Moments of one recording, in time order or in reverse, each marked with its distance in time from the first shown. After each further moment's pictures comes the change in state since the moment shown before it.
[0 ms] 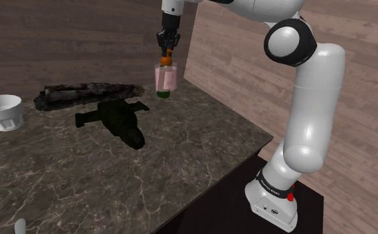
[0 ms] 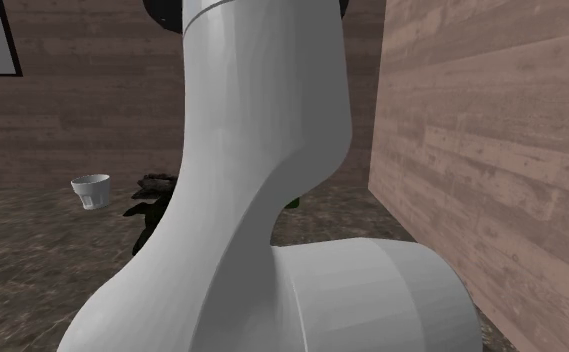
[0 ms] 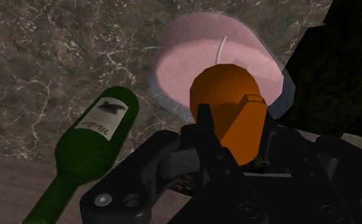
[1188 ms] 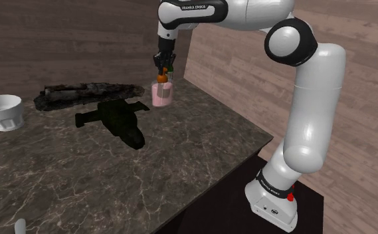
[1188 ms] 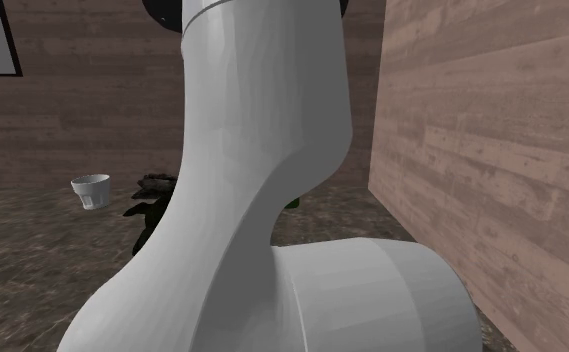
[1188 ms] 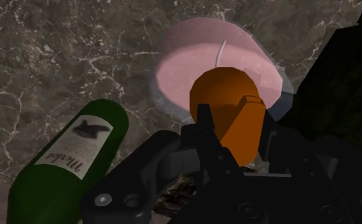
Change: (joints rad) arm 0.001 -0.004 0.001 -0.248 -0.001 0.244 0.006
